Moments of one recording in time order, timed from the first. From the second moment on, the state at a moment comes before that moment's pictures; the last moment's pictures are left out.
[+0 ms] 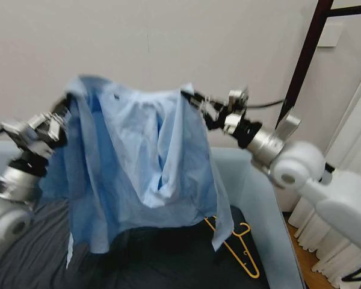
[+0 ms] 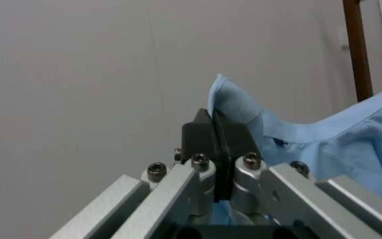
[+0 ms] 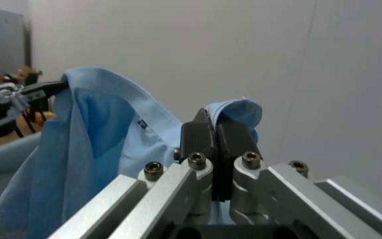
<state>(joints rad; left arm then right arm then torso) 1.25 -0.66 -0.64 -2.01 -0.79 -0.27 0.07 -0.30 0.67 -0.31 2.01 1.00 -0.02 0.01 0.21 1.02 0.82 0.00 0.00</state>
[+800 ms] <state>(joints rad) 1.25 -0.74 -0.67 -2.04 -0.84 -0.21 0.17 -0.66 0.72 -0.14 2.01 0.93 0.07 -0.07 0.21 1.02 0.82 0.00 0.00</state>
